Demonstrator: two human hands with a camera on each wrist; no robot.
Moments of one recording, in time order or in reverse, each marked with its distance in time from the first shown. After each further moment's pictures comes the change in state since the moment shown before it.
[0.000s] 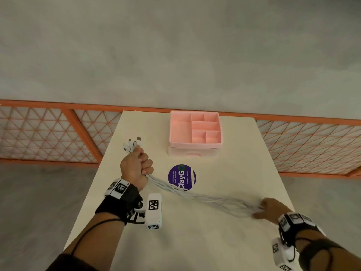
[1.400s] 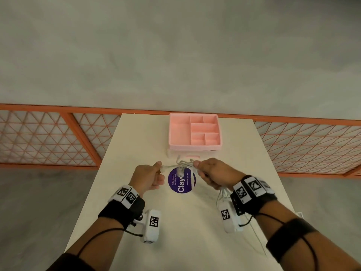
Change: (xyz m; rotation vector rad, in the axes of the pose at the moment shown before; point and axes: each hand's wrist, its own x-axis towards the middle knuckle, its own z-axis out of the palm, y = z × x) left_hand -0.004 -0.020 -0.006 0.823 -0.023 -0.068; right_hand -0.096 -0.207 -0.073 0.710 -0.119 -0.650
